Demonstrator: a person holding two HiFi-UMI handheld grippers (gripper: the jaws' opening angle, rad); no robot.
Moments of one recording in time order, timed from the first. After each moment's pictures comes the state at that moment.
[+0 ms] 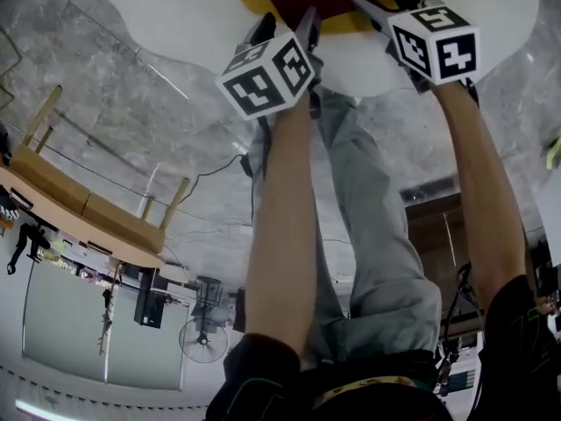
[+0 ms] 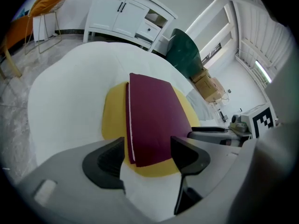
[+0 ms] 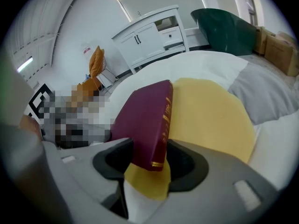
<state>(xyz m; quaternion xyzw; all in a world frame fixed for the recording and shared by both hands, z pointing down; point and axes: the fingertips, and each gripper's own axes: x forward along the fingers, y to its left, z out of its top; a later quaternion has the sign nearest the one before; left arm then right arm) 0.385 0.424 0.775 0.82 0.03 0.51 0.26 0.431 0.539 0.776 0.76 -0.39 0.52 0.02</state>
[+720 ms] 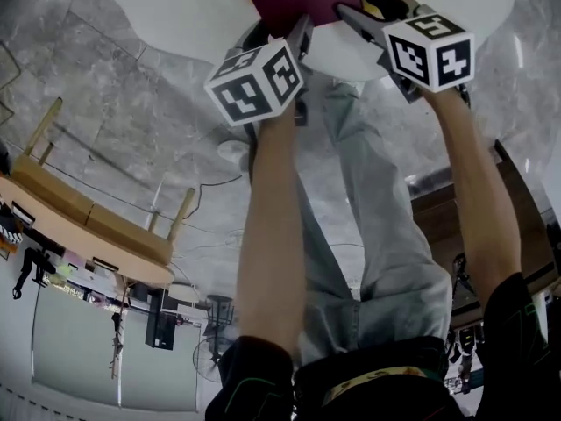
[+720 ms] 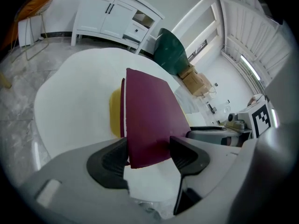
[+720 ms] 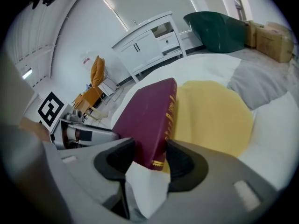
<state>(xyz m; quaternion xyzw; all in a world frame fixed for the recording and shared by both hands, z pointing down) 0.354 0.407 0.735 0.83 0.10 0.50 0.24 0.384 0.510 0.728 0.77 -0.38 0.52 -0.03</state>
